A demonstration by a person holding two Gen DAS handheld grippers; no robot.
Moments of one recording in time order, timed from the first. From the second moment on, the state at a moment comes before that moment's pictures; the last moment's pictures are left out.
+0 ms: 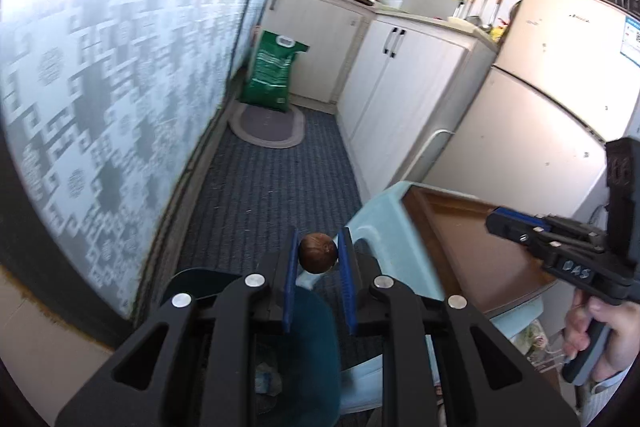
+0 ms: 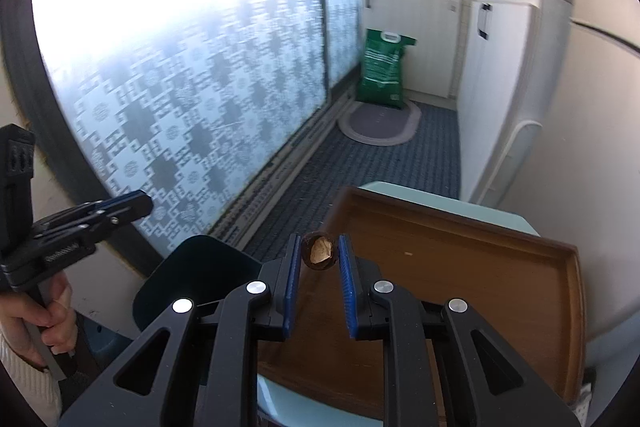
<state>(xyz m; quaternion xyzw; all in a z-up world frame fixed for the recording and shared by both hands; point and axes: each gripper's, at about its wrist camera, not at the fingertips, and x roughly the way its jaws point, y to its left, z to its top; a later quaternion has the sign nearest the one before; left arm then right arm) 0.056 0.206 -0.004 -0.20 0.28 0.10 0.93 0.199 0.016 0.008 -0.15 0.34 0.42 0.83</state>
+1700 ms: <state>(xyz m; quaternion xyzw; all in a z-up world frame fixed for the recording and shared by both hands) -0.005 0.222 -0.040 -0.14 0.27 0.14 0.94 0.154 0.117 -0.060 -0.21 0.42 0.46 0.75</state>
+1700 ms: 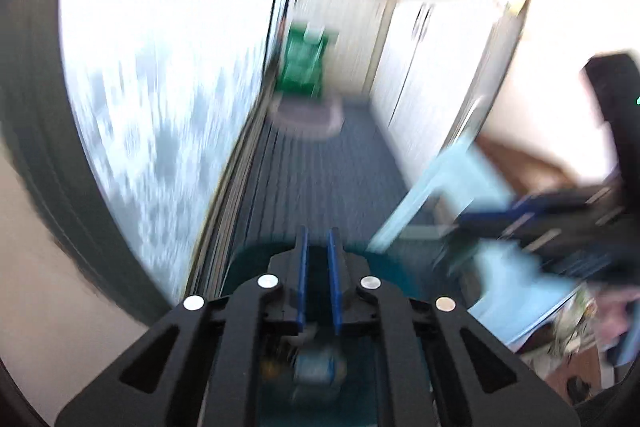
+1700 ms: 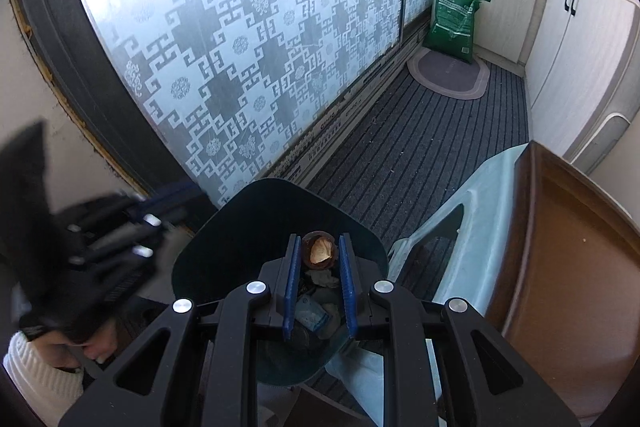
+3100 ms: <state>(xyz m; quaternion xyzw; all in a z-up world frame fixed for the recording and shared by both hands) -0.038 0.205 0.019 -0.15 0.18 0.14 0.96 0.126 0.105 -0.027 -0.19 0.37 0.48 0.77</state>
